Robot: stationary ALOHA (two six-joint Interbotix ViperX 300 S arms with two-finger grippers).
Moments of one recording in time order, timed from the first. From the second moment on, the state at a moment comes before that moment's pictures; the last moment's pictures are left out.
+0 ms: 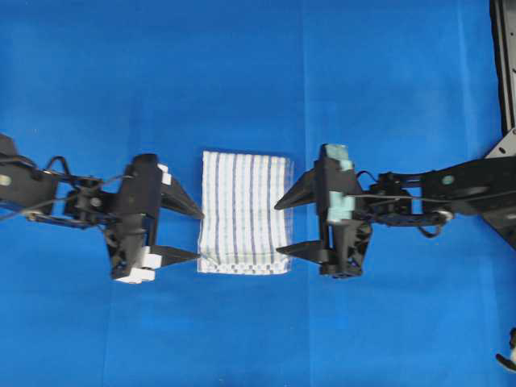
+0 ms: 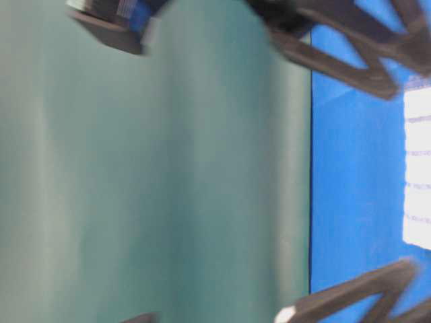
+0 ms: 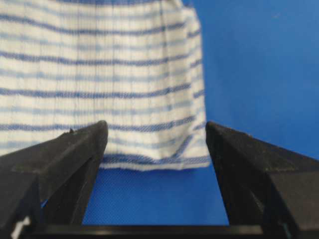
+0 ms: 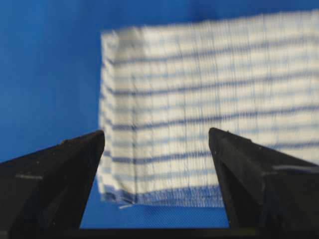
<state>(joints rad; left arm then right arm) -0.21 -0.07 0.89 -0.17 -0.24 -0.05 0.19 -0.09 0.83 0.45 -0.16 -0.04</state>
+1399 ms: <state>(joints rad) -0.21 -0.97 1.46 -0.15 -0.25 0.01 0.13 -0.86 1.42 0.43 -0.29 -0.20</state>
